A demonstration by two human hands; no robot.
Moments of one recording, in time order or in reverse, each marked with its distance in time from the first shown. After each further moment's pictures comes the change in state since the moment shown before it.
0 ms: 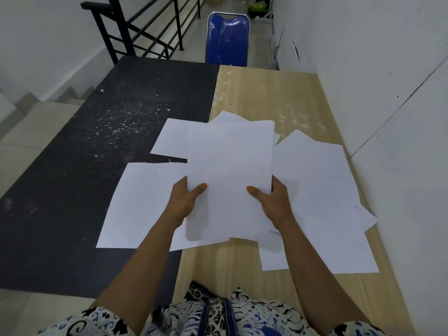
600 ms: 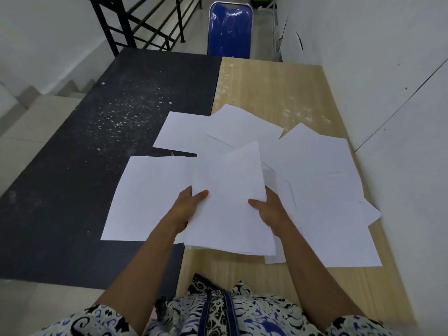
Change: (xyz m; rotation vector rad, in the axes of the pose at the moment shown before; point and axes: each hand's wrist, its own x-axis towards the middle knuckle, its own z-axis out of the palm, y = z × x) left_hand -0.012 -0.024 -0.005 -0.127 -0.130 -0.265; right_hand -0.014 0.029 0.006 -0.032 -0.178 0.225
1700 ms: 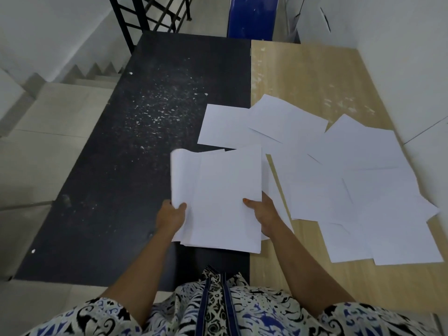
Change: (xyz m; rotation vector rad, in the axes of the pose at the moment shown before) left_hand 0.029 -0.032 -0.217 0.543 0.422 -0.223; right_hand 0.029 0.003 0.196 0.261 0.030 0.252
